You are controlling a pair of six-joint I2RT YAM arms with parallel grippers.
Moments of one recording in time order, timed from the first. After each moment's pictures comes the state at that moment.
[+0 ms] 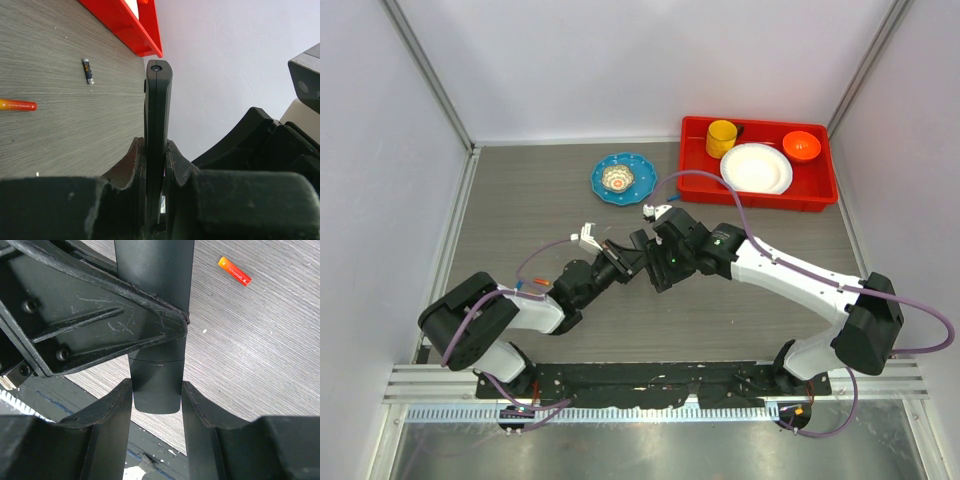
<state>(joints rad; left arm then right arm) -0.80 1.50 0.33 1.17 -0.02 -1.28 0.90 1.43 1.19 -0.71 0.04 0.41</state>
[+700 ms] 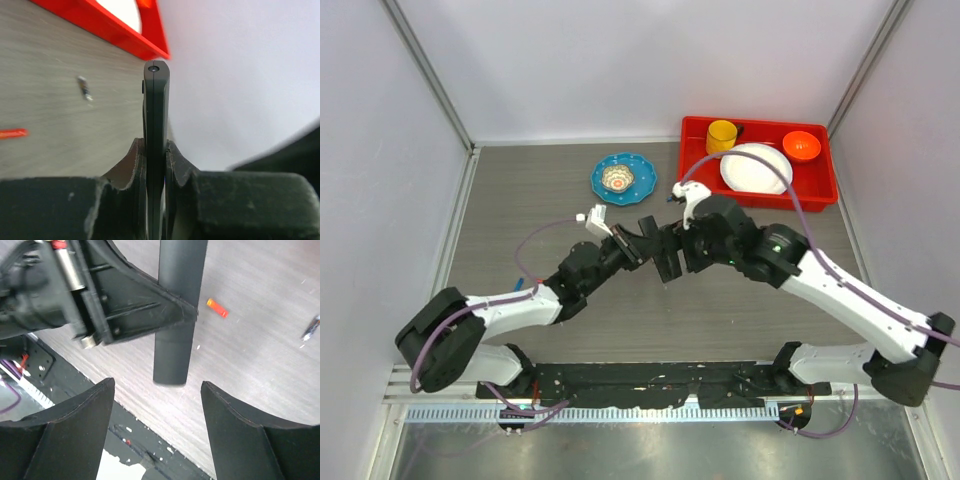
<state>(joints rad) -0.82 1.36 0.48 0.89 -0.03 -1.14 0.89 1.22 1.26 -0.79 0.04 0.37</state>
